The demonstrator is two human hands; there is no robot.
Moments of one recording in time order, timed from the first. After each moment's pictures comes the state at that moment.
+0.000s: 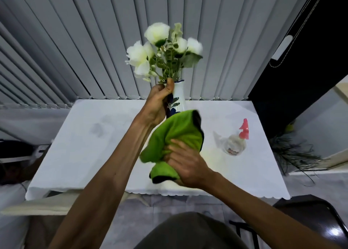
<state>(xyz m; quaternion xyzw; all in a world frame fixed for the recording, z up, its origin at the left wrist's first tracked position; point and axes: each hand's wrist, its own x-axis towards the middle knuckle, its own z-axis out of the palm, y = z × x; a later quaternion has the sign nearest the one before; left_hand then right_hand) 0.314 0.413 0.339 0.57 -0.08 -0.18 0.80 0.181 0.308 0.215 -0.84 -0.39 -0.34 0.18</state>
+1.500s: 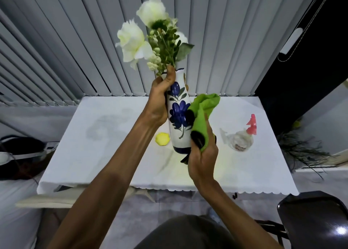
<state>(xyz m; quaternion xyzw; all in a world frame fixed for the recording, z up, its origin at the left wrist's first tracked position) 0.299 0.429 0.352 0.51 -0.11 -0.15 0.84 0.160 0.358 0.255 -0.70 0.11 -0.30 0.63</state>
